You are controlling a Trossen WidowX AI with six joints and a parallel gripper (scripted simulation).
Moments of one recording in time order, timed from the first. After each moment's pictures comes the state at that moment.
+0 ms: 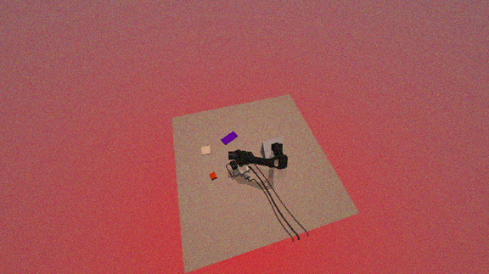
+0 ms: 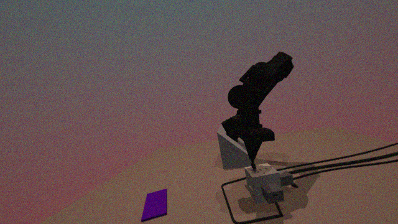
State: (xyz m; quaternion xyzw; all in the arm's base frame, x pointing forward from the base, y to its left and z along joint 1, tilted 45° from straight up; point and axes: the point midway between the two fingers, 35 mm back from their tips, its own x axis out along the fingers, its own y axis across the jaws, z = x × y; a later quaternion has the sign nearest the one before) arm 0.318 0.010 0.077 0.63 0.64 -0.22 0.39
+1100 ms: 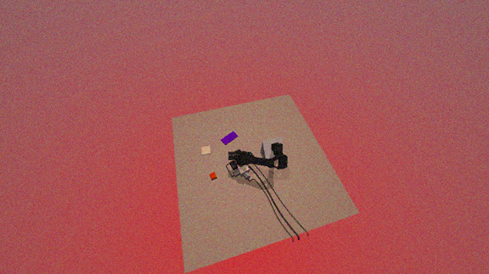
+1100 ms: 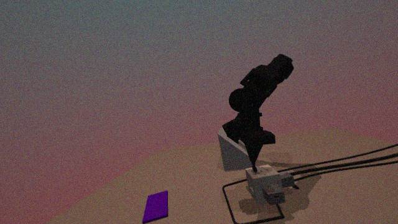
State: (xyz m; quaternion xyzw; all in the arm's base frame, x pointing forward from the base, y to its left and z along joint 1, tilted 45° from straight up) arm 0.318 0.013 0.074 0.63 0.64 -0.22 0.39
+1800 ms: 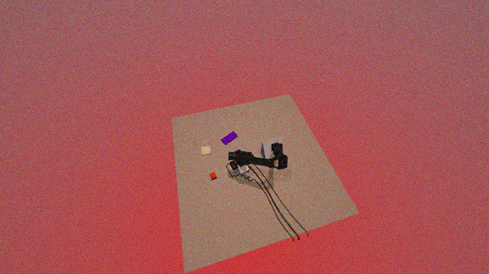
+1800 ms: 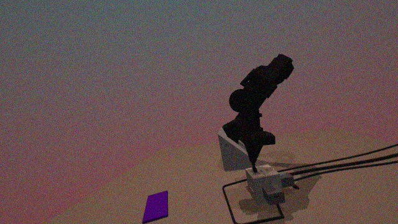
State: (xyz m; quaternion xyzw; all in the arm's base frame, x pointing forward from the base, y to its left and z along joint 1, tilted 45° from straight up) arm 0.318 0.014 0.072 0.63 0.64 -0.22 0.39
